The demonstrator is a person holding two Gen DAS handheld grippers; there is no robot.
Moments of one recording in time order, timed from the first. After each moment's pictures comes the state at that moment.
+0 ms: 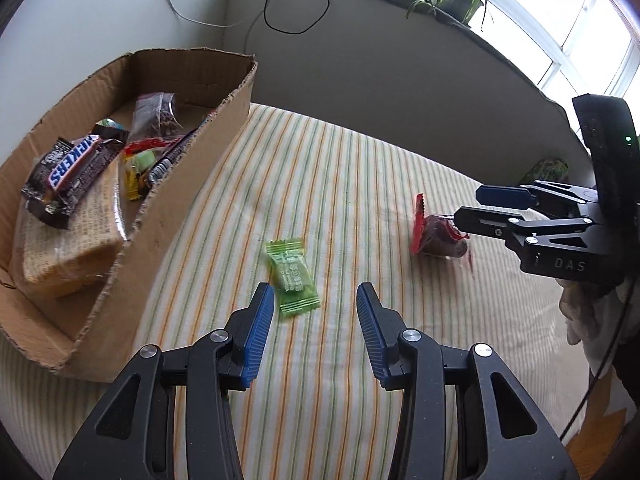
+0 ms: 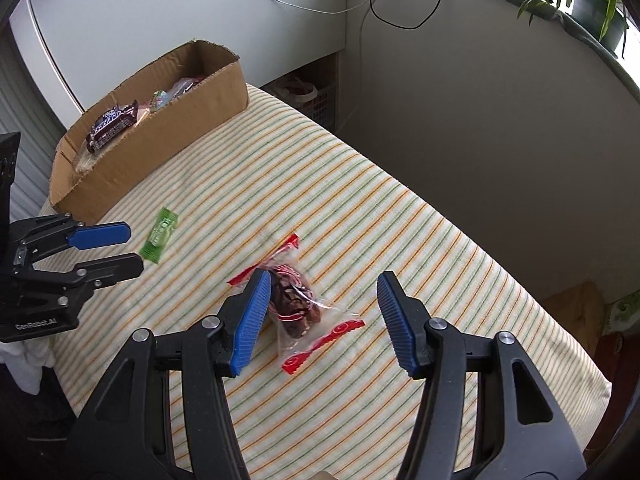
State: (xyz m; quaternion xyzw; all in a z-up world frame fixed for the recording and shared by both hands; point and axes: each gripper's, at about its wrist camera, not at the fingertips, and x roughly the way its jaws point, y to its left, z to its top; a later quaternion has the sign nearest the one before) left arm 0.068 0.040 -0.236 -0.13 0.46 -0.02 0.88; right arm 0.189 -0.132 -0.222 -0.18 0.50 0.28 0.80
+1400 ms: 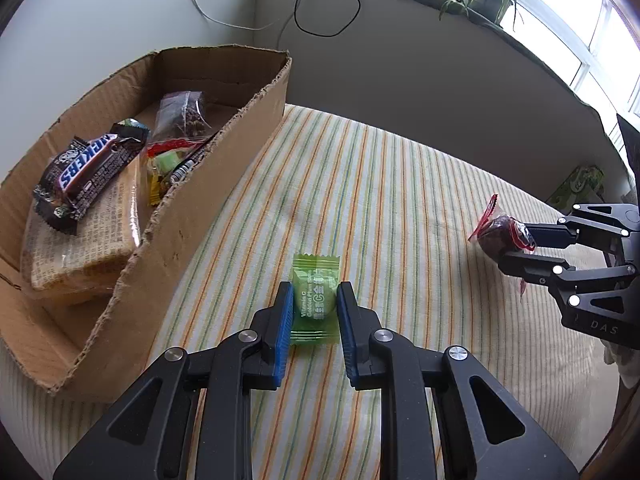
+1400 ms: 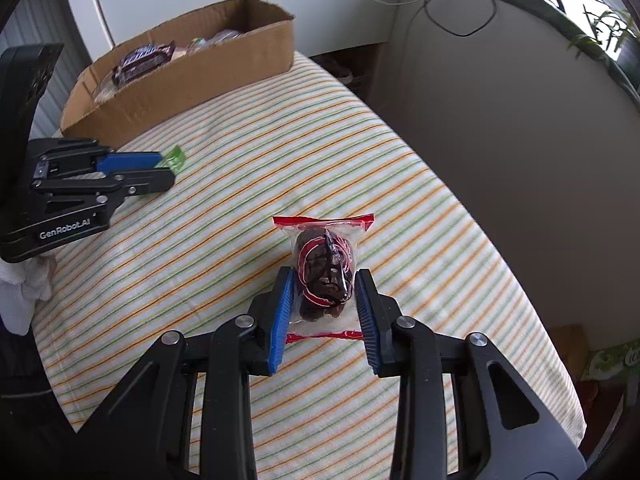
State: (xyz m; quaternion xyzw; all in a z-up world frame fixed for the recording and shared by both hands) left arm 0.073 0.042 -0.245 -0.11 0.46 0.04 0.88; right arm 0.166 -0.124 -0.237 -0.26 0.48 0.33 0.77
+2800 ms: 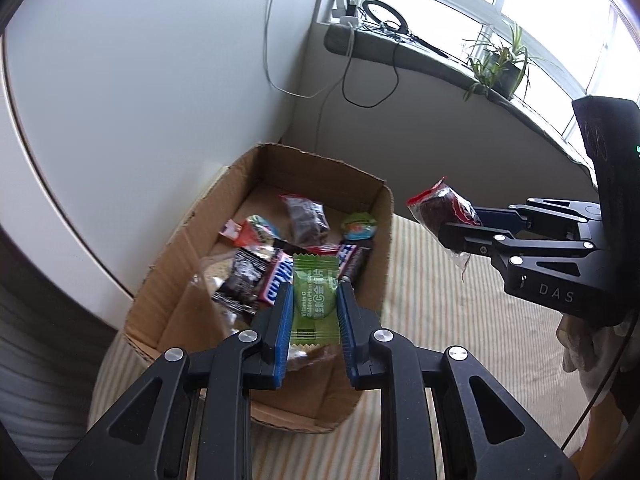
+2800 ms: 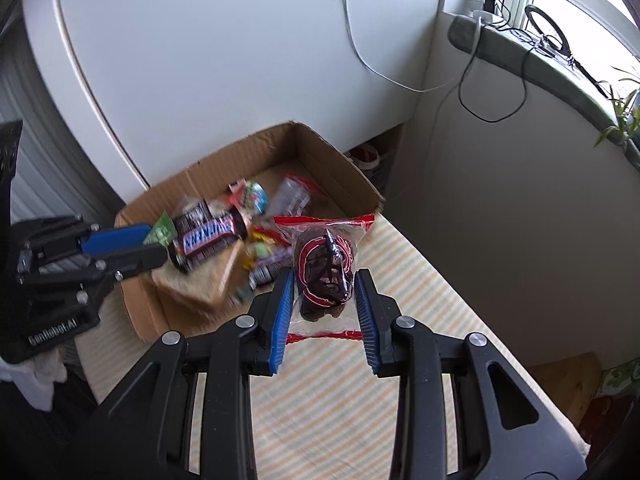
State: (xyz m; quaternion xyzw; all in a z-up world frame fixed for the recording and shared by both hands) left arm 0.033 0.163 -0.155 -0.13 0.41 0.04 0.90; right arm 0.183 0.040 -0.152 -0.20 0.45 0.34 0.80
